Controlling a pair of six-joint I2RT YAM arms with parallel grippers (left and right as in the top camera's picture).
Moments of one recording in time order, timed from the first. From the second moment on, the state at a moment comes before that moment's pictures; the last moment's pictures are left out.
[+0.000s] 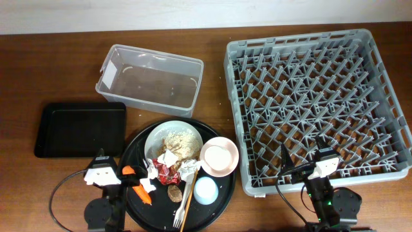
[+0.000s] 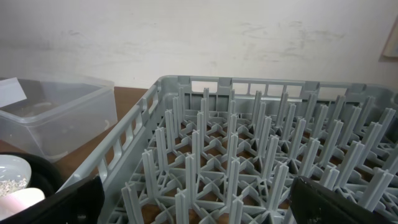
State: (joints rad) left arm 0.01 0.01 0.01 -0.08 -0.01 -0.18; right arm -0.10 0.01 0.01 -0.05 -0.31 -0.01
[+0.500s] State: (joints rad) left arm 0.01 0.01 0.01 -0.08 -0.01 -0.18; right arm -0.10 0.01 0.01 -0.05 -0.31 -0.01
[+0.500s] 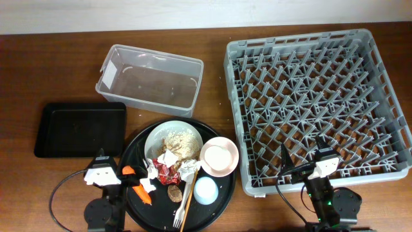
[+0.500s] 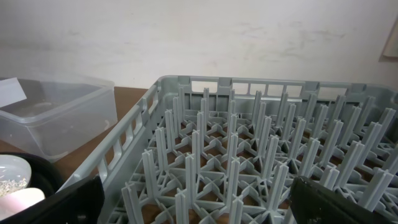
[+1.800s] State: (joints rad) left arm 0.01 0.39 0.54 -0.77 0.13 -0.18; right arm -0.10 0.24 0.54 -0.79 -0.41 0.20
